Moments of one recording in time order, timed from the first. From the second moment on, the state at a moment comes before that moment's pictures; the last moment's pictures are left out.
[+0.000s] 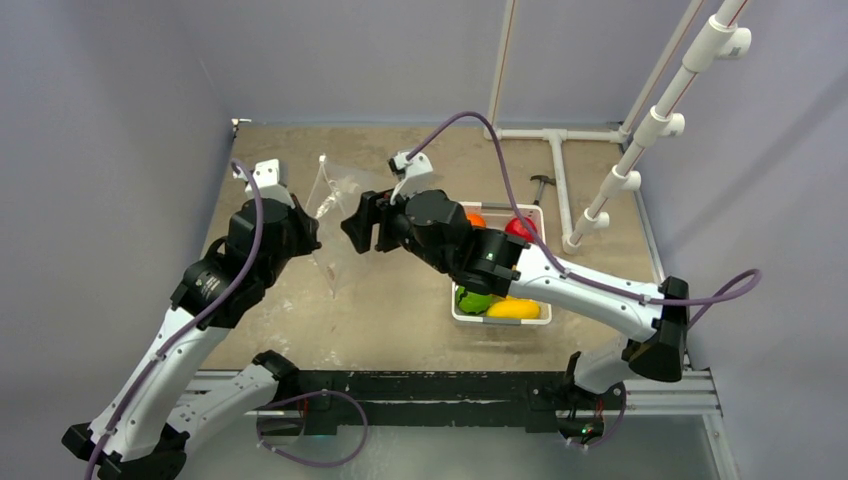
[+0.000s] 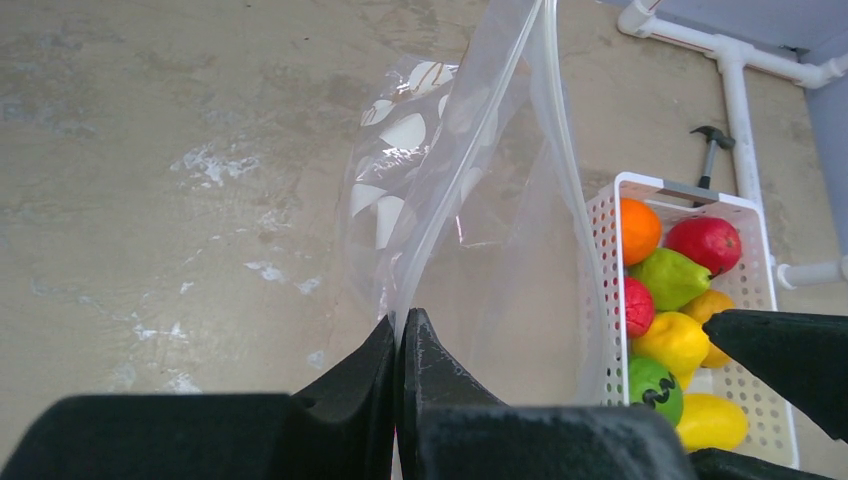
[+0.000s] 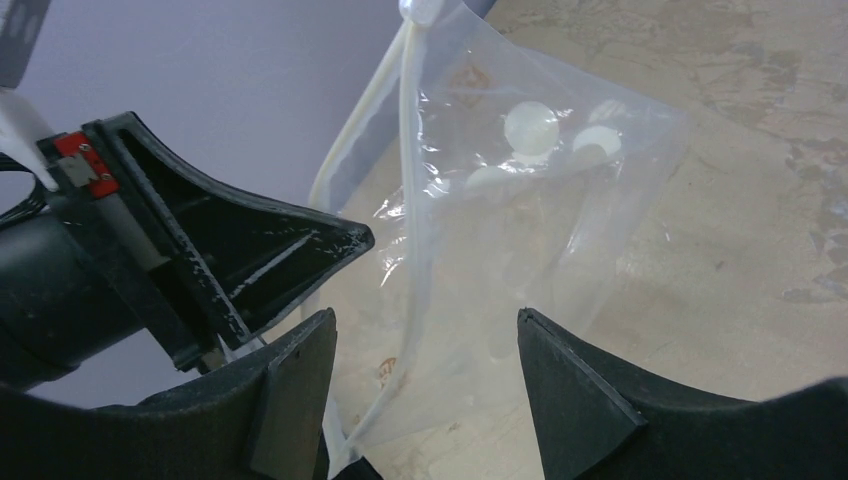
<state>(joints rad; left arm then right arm) -0.55 0.82 1.14 -0.79 -0.40 -0.53 1.16 1.48 1.46 -0.19 0.37 0.54</state>
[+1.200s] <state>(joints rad) -0.55 0.84 1.17 -0.94 -0.53 -0.47 1.19 1.86 1.61 -0.46 0.74 0.75</state>
